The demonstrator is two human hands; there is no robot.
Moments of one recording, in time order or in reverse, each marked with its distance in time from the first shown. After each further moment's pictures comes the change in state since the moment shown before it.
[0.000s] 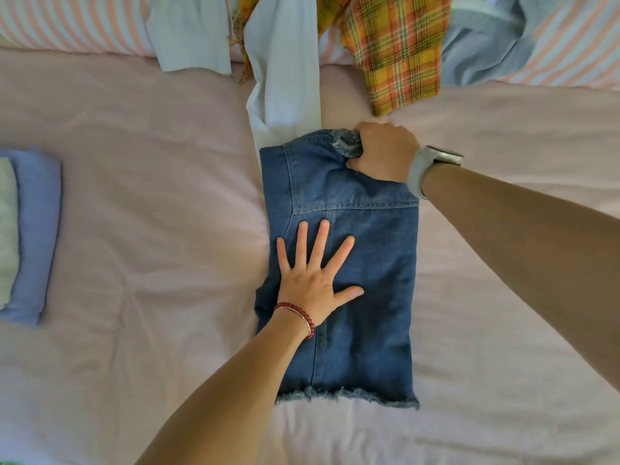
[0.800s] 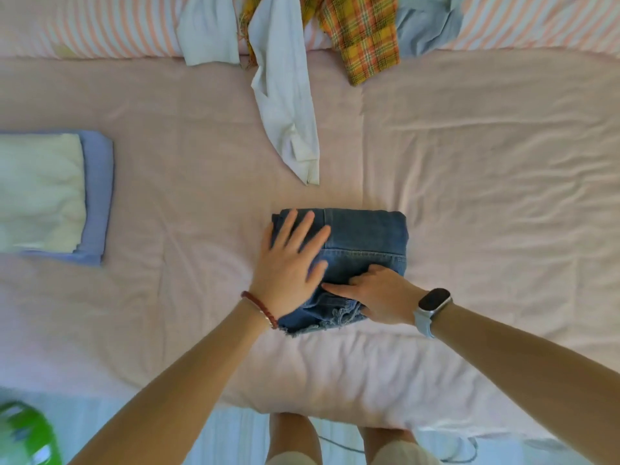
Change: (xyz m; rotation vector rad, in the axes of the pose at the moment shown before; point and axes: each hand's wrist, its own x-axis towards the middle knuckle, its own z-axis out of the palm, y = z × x) left_hand -0.115 -0.009 -0.084 -0.117 0.133 0.172; right_hand -0.269 -0.042 0.108 -0.215 -0.278 -0.532
